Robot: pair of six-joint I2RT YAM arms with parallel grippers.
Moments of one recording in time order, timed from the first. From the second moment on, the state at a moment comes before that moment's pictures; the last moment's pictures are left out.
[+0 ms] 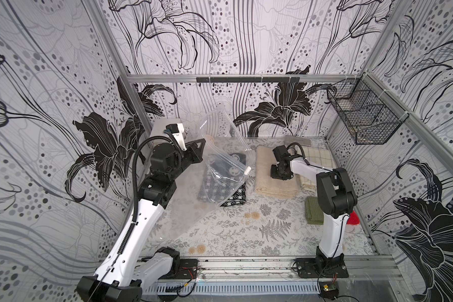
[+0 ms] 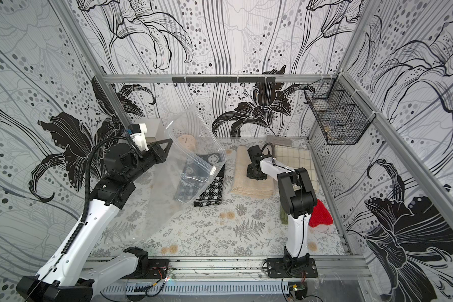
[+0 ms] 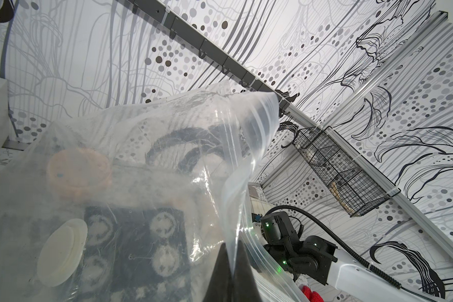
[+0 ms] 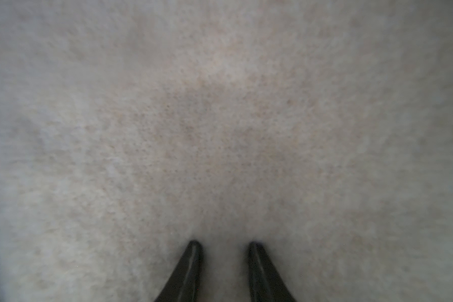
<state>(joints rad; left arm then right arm) -0.23 1.06 1.16 -0.20 0.22 -0.62 0.32 2.00 1.41 -0.59 0.08 0.43</state>
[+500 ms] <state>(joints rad) -0.23 1.06 1.15 -0.20 0.22 -0.62 0.41 1.96 1.39 -0.62 -0.01 0.43</state>
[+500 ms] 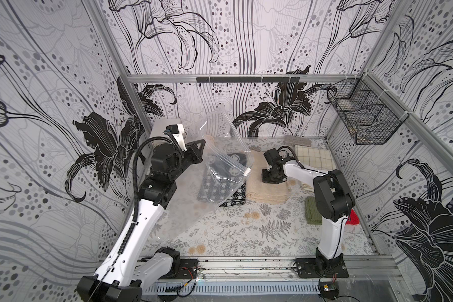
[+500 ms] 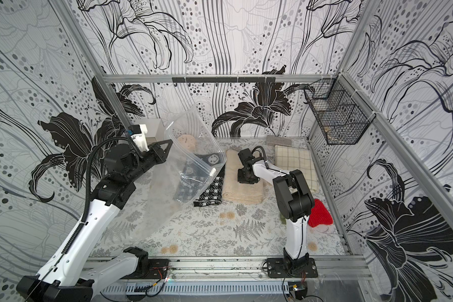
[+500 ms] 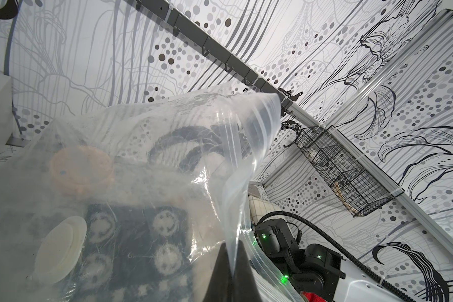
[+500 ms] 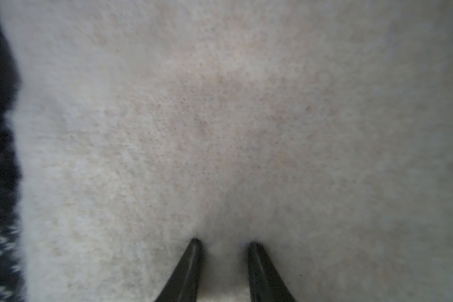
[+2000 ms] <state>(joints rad) -0.23 1.09 1.18 -0.21 0.26 -0.62 0.02 2.11 1.60 -0.83 0.25 0.37</state>
